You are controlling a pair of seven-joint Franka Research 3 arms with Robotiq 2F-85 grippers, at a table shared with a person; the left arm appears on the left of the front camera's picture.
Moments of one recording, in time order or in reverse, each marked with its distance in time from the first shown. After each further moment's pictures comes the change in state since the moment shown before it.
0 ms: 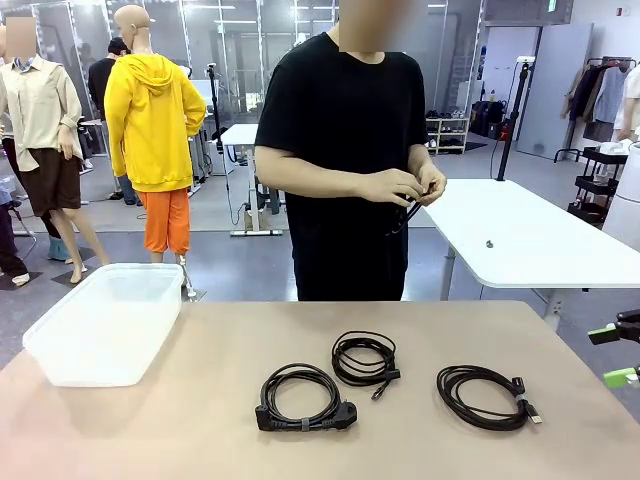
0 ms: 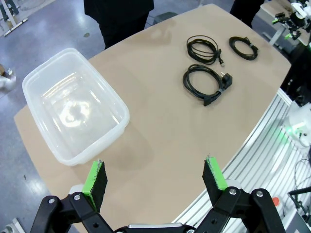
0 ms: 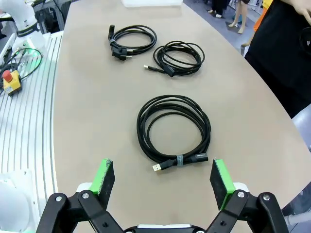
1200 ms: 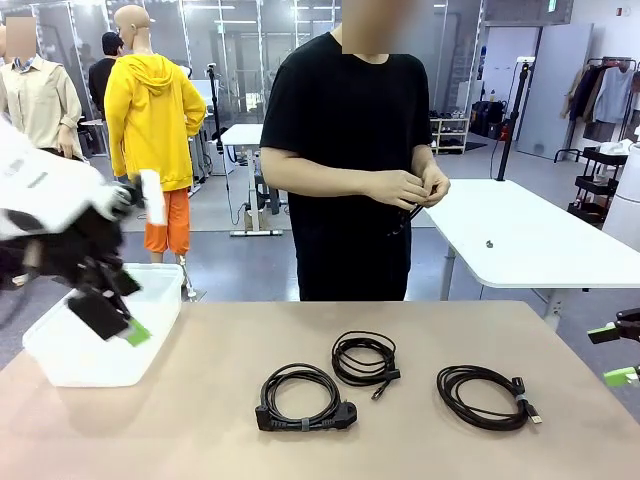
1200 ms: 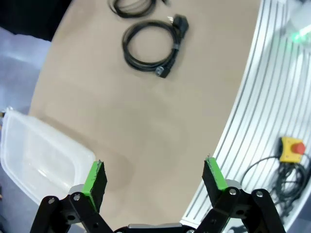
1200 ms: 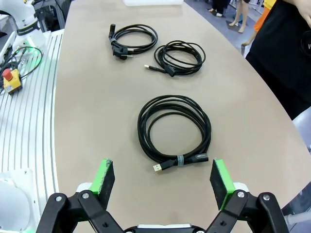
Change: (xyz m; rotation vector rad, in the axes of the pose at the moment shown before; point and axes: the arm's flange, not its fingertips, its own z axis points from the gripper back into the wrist) left arm 0.092 -0.176 -0.153 -0.043 0.419 -0.567; right arm 0.003 0.001 0.000 0.000 0.008 0.004
